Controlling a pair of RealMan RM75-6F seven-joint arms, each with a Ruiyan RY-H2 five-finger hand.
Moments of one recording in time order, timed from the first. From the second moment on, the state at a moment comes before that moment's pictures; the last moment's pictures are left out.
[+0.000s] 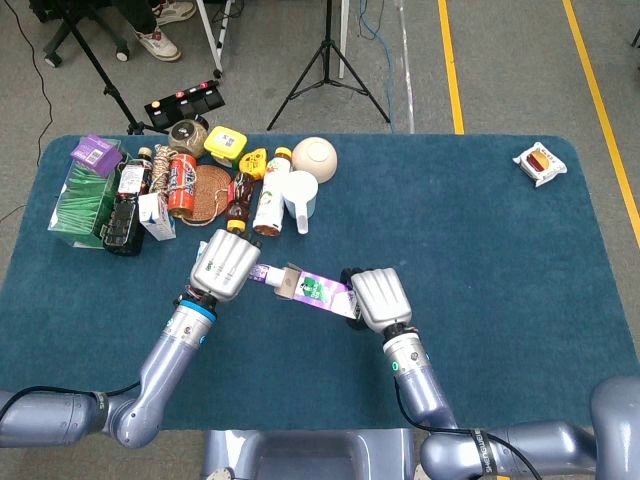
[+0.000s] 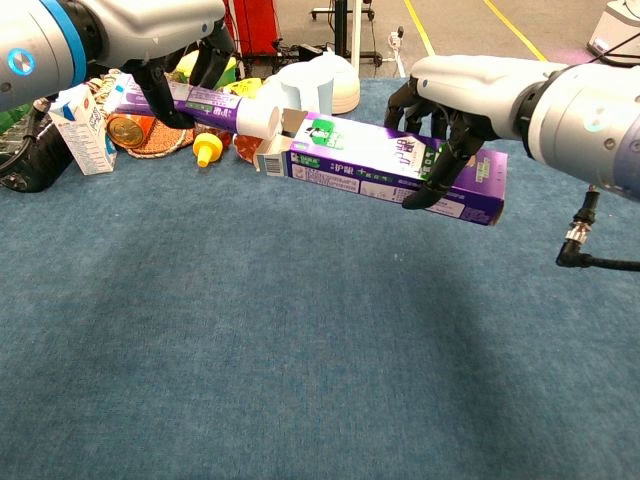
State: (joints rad) left arm -0.93 -1.44 -0.20 -1.88 0.84 1.25 1.18; right arm 0.85 -1.57 0.25 -1.96 -0.68 1.35 -0.87
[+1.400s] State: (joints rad) left arm -0.99 -1.55 -0.19 -1.85 0.78 1.38 1.22; right arm 0.87 -1.59 0.27 -1.96 -0.66 1.36 -0.83
